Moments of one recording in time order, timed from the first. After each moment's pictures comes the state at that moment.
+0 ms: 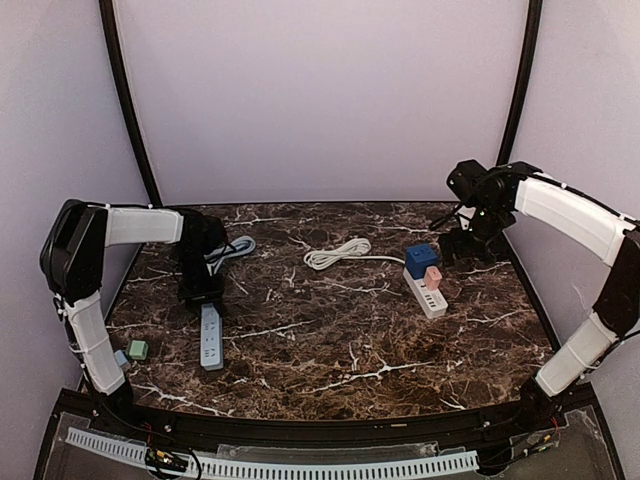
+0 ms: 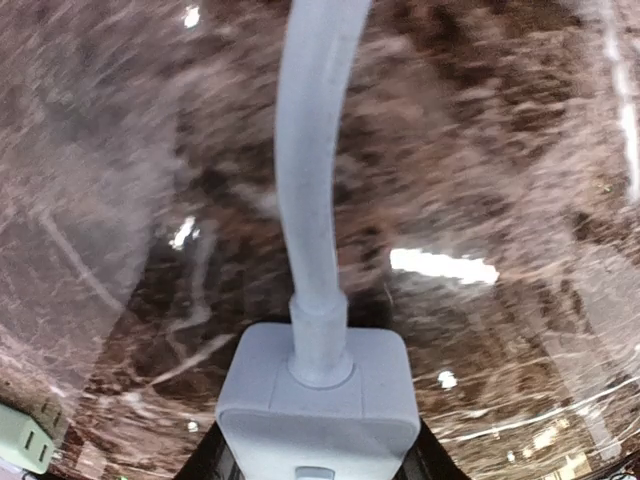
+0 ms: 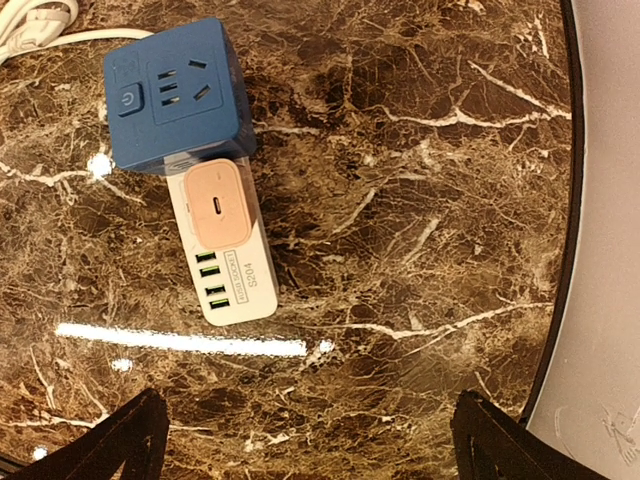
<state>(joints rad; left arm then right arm) -0.35 1.85 1.22 -1.03 0.11 -0.60 0.43 1.54 1.40 -1.20 0.18 0.35</state>
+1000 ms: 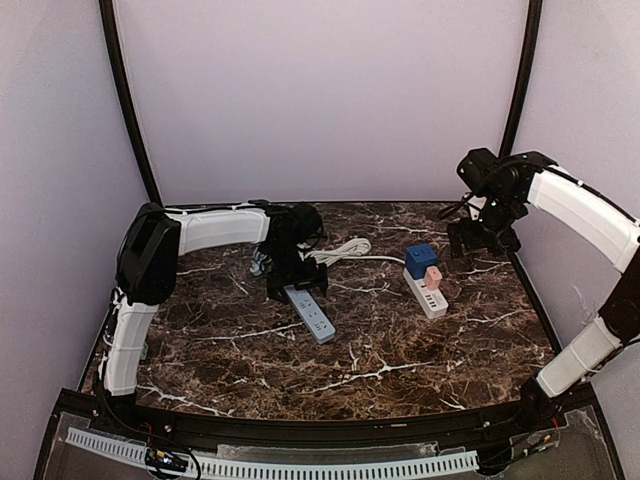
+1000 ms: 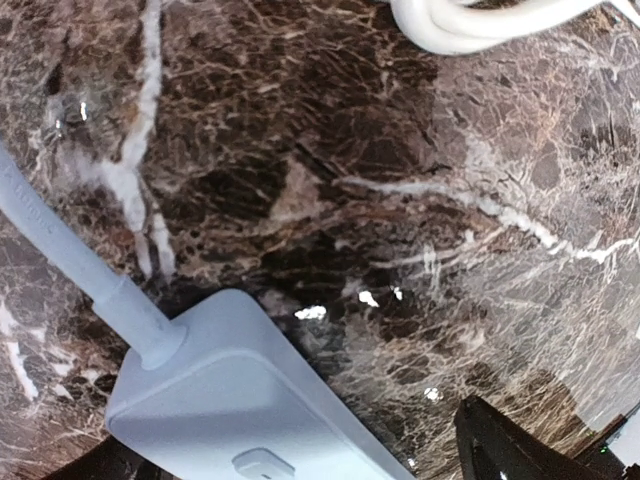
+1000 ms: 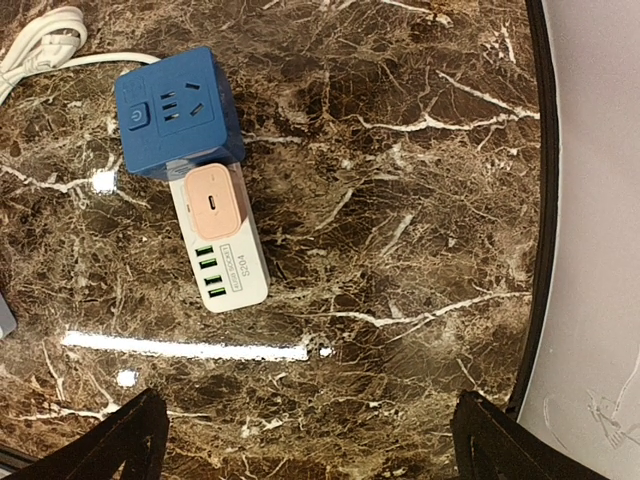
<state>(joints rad) -0.73 2.28 1.87 -0.95 0.17 -0.81 0.42 1.49 1.46 -1.28 0.19 0.35</state>
